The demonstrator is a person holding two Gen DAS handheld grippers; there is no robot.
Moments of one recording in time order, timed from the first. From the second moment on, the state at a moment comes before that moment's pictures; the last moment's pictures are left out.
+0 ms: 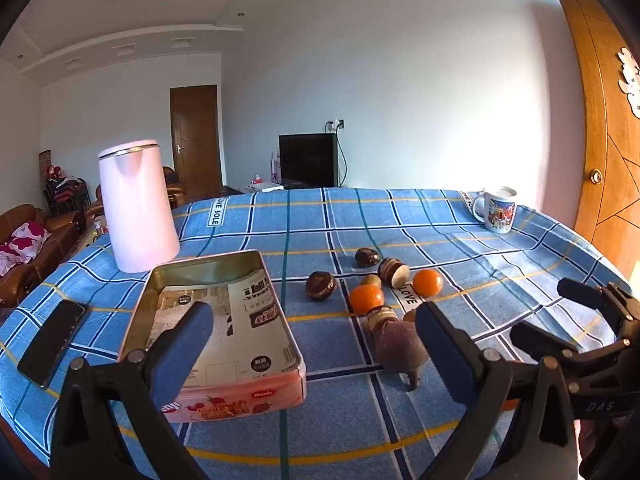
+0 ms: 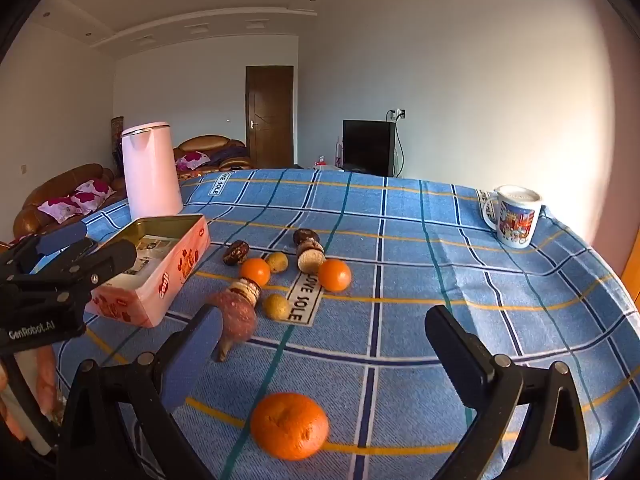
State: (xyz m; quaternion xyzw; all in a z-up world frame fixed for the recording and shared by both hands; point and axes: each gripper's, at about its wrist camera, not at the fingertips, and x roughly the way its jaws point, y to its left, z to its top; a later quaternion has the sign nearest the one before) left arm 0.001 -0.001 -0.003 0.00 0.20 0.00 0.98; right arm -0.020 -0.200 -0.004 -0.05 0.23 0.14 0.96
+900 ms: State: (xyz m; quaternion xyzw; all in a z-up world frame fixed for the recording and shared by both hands) left arm 0.052 -0.064 -0.042 0.01 0.32 -0.11 0.94; right arm -0.025 -0.222 -0.065 -0.03 0.30 0.20 0.93
